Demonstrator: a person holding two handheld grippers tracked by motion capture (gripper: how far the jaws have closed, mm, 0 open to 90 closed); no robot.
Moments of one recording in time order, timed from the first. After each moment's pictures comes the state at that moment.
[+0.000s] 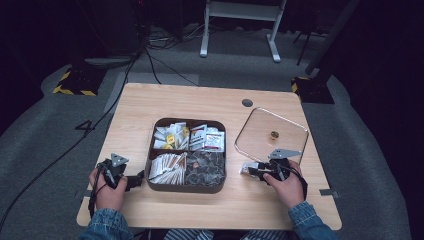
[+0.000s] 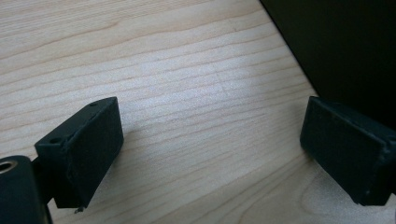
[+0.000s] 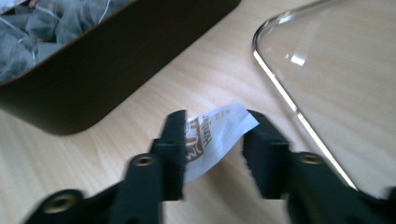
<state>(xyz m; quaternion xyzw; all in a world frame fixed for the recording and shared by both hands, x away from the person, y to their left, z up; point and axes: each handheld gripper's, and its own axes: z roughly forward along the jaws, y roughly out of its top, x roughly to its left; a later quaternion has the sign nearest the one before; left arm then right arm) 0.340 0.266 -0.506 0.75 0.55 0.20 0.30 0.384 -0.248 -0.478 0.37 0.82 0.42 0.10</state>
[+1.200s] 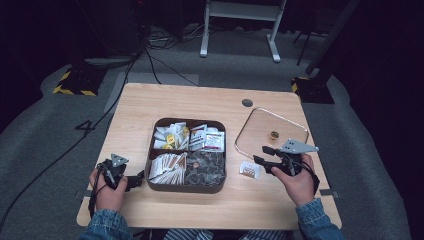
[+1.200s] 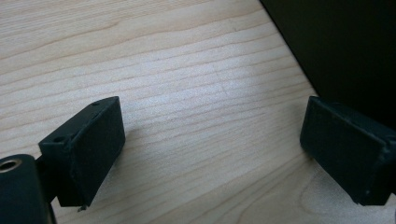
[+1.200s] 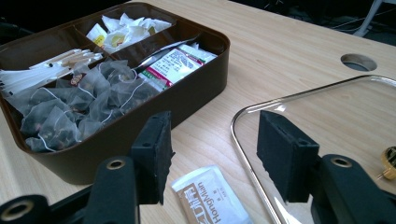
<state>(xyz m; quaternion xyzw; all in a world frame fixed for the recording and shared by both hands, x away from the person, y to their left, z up) 0.339 0.266 -0.506 0.75 0.55 0.21 0.30 0.376 -0.255 -0.420 0.33 0.80 0.47 0.17</state>
